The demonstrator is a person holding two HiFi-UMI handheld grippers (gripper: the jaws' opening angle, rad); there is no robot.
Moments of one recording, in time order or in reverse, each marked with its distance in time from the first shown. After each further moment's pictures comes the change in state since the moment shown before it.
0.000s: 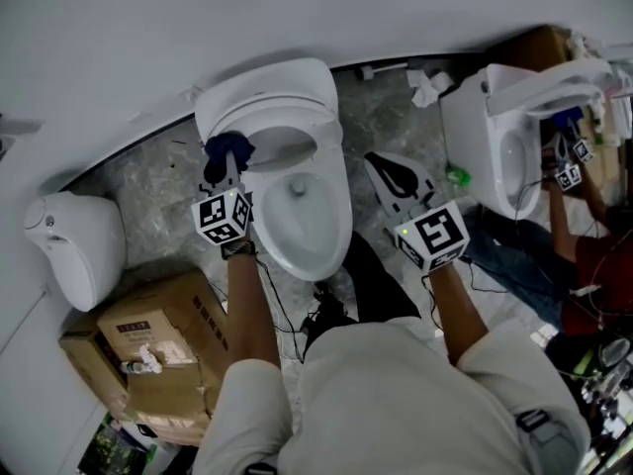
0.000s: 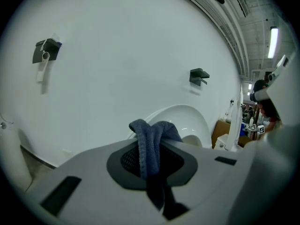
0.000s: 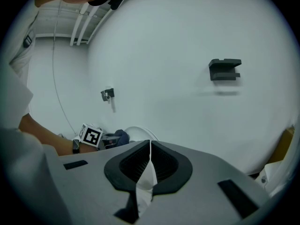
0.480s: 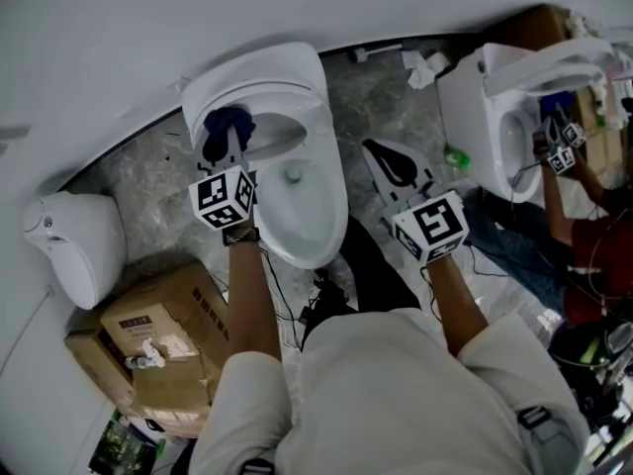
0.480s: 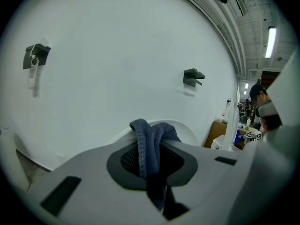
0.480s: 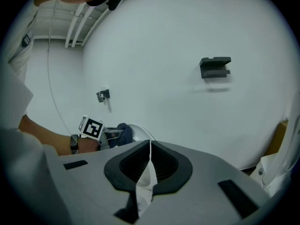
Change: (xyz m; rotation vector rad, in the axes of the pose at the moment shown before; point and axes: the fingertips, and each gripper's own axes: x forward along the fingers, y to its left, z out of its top) left arm 0.016 -0.046 0.032 0.016 0.004 -0.026; right arm -0.013 -0.013 -0.015 0.044 -0.006 -0.045
